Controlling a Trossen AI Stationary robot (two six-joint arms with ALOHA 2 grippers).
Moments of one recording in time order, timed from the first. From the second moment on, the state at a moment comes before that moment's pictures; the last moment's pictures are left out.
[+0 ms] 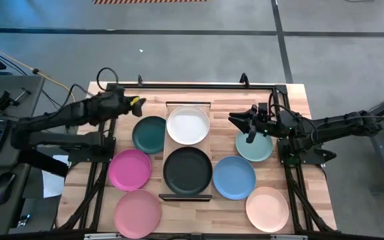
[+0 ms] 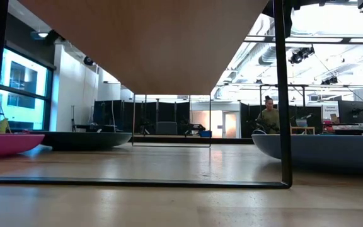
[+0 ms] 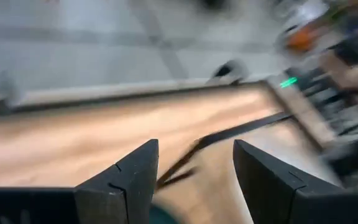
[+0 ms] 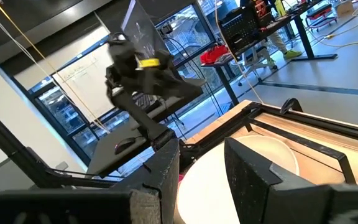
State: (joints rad) left arm 0.29 0.73 0.82 -0.66 -0.46 -0.77; right arm 0.07 0.83 0.57 0.32 0.34 0.52
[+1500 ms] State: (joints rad) left arm 0.56 1.22 0.53 -0.73 -0.10 -0.81; right arm 0.07 0.83 0.57 0.25 0.33 0.52
